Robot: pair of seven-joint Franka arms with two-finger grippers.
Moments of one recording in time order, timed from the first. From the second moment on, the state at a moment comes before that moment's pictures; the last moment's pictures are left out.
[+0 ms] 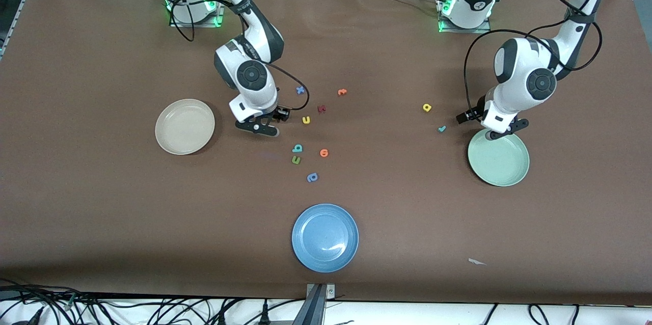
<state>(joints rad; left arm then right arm) -0.04 0.25 -0.04 -2.41 -0.09 2.45 -0.43 0.55 0.51 0.10 -2.01 -0.07 2.39 0.88</state>
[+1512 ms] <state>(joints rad) -0.05 0.32 -0.05 -2.42 -0.09 2.51 -0.45 0.56 0.53 0.10 -2.02 -0.07 2.42 0.88</state>
